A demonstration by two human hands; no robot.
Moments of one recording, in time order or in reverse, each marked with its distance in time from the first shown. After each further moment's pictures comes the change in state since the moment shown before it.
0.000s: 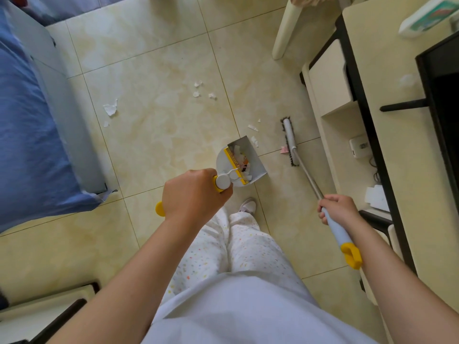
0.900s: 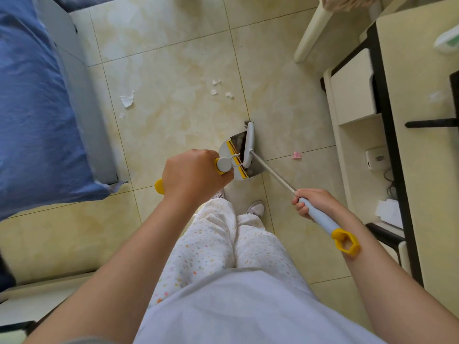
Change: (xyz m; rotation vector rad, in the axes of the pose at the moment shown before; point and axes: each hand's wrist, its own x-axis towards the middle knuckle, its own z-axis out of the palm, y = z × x) left_hand 0.046 -0.049 -0.019 0.004 0.028 0.003; right_hand -0.003 -0.047 0.080 0.112 -0.384 0.173
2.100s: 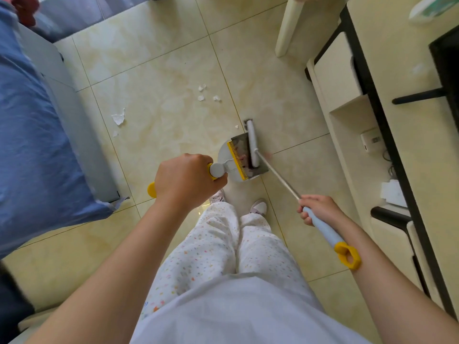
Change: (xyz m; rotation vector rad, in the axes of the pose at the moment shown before) left_hand -0.001 0.021 0.002 0.068 -0.010 0.130; right_hand -0.004 0.042 -0.034 0.010 0.099 -0.106
